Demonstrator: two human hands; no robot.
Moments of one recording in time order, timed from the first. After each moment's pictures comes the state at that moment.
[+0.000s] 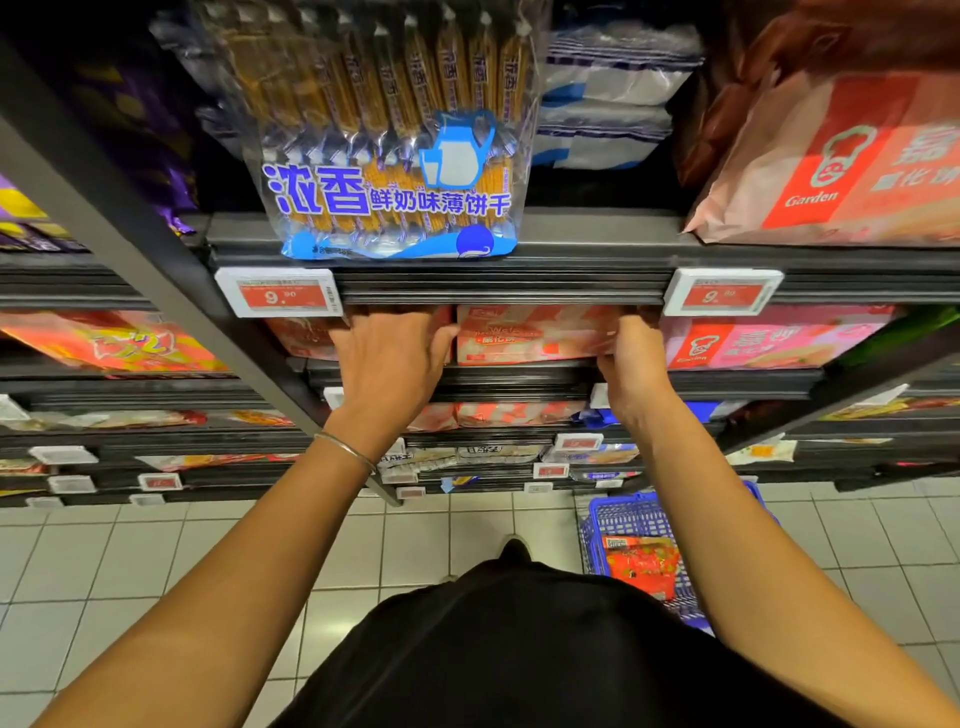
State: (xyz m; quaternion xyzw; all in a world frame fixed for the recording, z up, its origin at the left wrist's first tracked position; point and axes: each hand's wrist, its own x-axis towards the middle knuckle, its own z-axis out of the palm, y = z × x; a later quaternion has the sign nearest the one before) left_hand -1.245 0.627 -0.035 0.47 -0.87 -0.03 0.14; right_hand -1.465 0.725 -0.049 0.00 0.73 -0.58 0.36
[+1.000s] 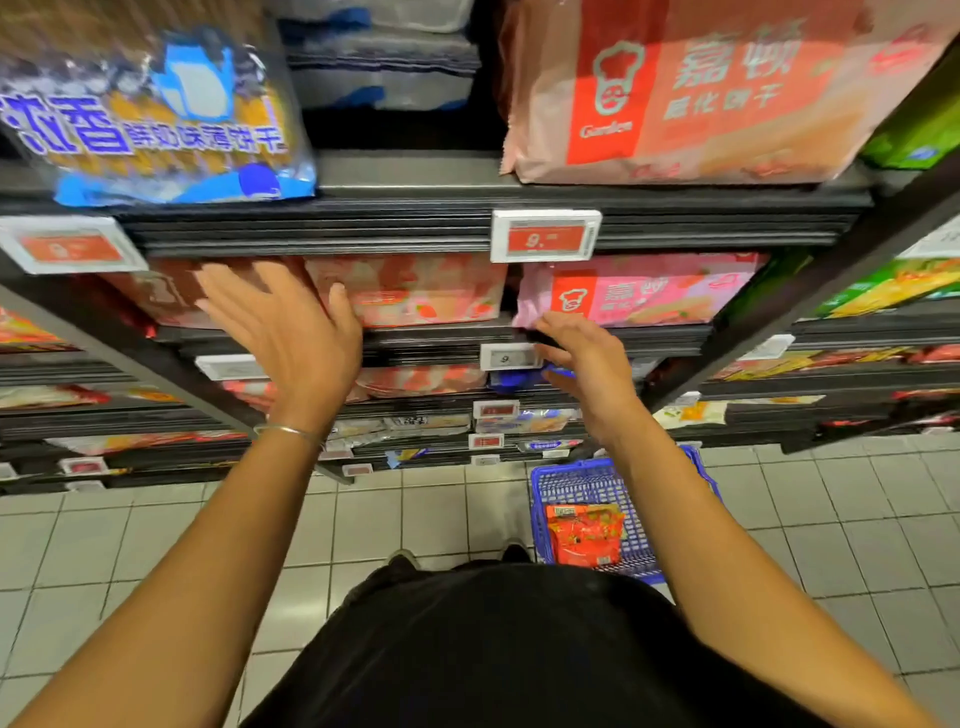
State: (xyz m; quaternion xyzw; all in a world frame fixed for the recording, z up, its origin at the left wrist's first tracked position) left_hand -1.321 0.693 -0.048 0.66 -0.71 -0.08 0.25; right_hand -1.538 0.841 -0.067 -0.13 0.70 -0.56 0.43
